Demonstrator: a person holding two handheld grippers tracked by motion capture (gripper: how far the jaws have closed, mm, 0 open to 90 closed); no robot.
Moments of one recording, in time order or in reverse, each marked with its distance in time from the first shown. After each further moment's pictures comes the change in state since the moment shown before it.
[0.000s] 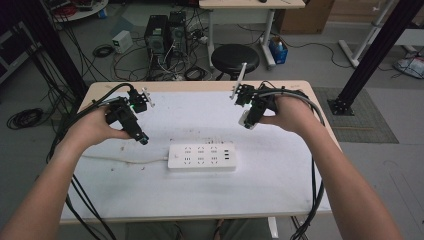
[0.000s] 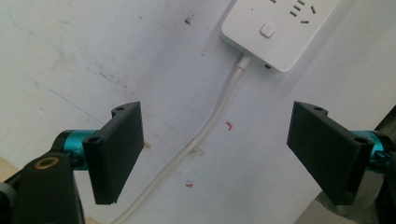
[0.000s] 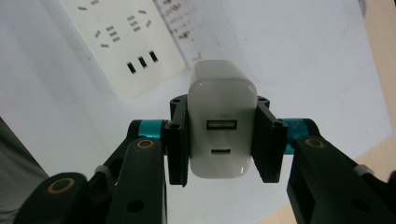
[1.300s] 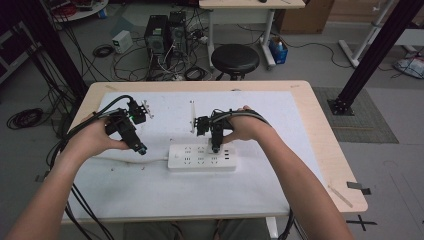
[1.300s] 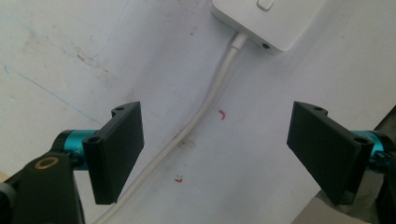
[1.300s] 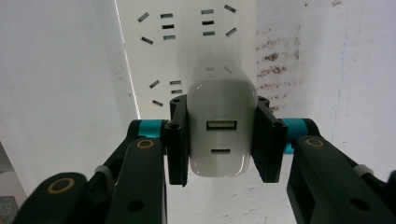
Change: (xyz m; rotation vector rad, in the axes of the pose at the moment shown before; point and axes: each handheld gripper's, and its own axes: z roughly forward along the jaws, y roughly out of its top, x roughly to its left) left arm -0.008 -0.014 0.022 0.027 -0.012 0.000; right arm 0.051 0.080 0.106 0.123 0.189 -0.356
